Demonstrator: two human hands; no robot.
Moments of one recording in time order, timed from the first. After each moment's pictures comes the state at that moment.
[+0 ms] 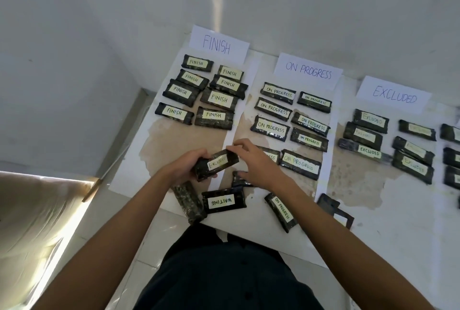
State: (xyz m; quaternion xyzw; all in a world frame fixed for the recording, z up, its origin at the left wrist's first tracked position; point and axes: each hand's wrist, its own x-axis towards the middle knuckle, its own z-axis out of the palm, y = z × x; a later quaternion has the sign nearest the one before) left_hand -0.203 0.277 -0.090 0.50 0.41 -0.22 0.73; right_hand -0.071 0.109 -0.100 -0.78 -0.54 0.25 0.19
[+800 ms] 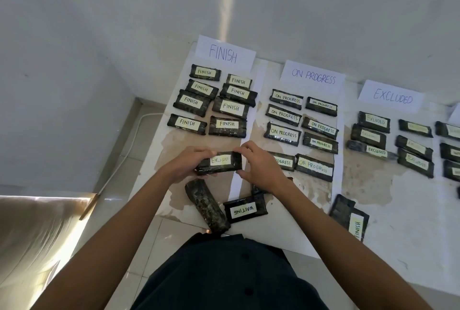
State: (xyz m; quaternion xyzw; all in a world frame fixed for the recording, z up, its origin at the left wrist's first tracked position) left_hand -0.218 0.341 -0.077 0.58 0.37 -0.19 0.70; right_hand -0.101 0.160 -0.094 -0.84 -0.48 0.19 0.15
